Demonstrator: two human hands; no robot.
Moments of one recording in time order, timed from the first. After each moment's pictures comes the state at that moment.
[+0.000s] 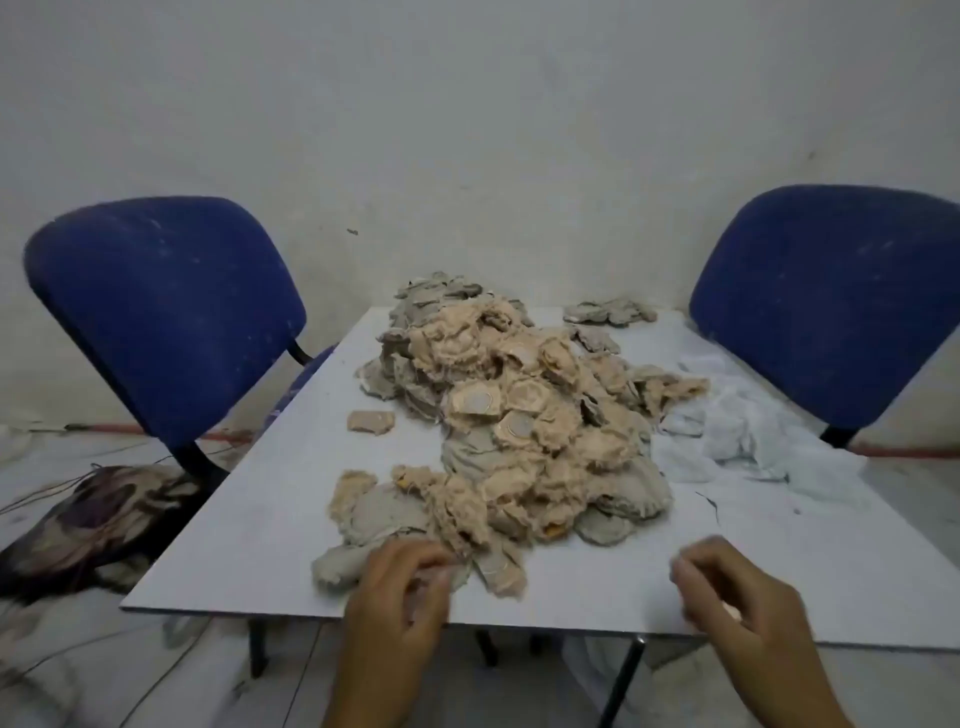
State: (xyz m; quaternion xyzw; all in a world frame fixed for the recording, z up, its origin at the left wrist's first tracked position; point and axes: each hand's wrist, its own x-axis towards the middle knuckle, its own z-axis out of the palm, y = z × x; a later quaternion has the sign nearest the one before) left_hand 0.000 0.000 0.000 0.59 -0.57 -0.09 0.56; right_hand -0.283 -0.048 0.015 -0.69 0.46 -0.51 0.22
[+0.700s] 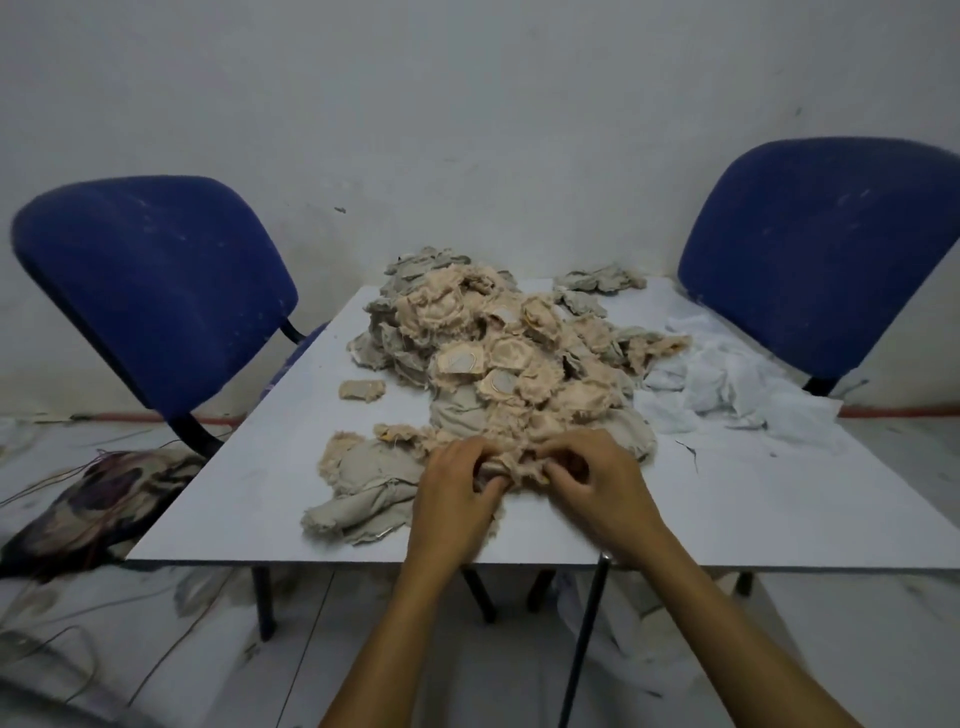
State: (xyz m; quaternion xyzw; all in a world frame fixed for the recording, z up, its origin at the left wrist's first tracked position) left_hand -0.038 -0.077 -0.006 0.63 -0.65 -0.09 0.41; right_hand -0.223 -0.119 0.000 -0.80 0.40 -0.43 0.14
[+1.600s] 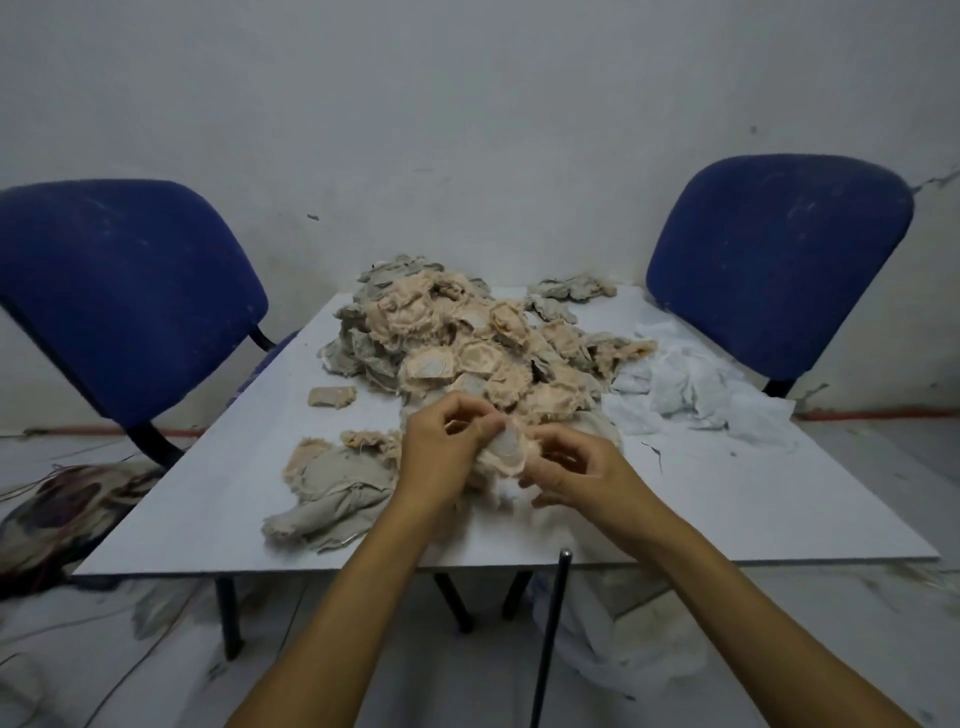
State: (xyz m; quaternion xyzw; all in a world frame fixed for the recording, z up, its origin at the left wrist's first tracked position) left_hand -0.062 -0.088 0.049 0.48 -0.56 -0.31 0.60; right_hand -0.246 -0.095 0.035 -0.66 0.32 -0.41 0.55
